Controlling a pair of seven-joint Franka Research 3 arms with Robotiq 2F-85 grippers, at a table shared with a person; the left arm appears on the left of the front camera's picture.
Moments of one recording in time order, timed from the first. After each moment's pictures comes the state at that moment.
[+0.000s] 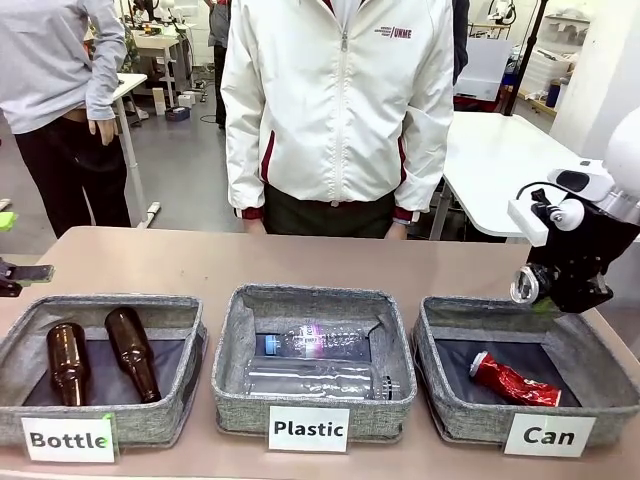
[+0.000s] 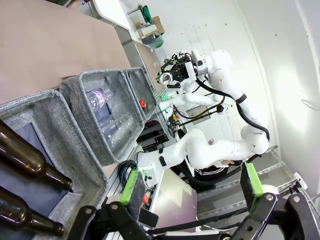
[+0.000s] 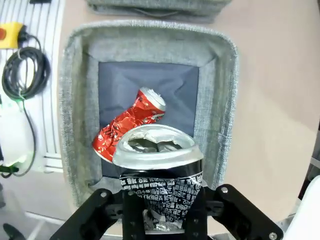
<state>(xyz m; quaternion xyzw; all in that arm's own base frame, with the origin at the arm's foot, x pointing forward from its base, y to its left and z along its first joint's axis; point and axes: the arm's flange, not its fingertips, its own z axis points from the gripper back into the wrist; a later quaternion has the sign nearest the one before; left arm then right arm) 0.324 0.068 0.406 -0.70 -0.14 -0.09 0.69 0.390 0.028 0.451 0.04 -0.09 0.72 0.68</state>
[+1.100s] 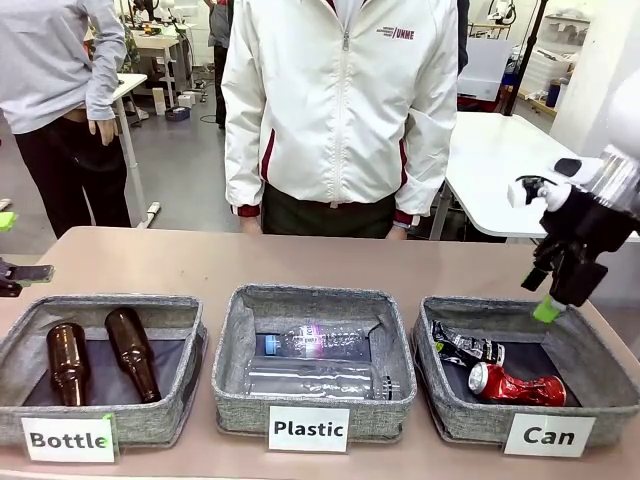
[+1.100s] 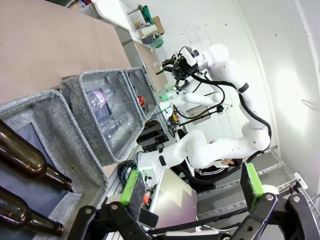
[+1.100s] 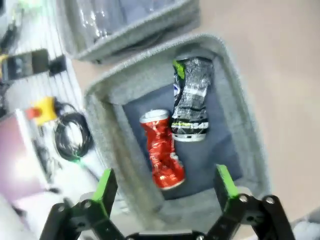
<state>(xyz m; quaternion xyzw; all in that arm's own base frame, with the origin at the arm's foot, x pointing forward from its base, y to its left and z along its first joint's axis) 0.324 0.068 0.406 -0.70 -0.14 -0.09 0.69 0.404 0.022 0.460 0.17 -0.04 0.52 0.84</state>
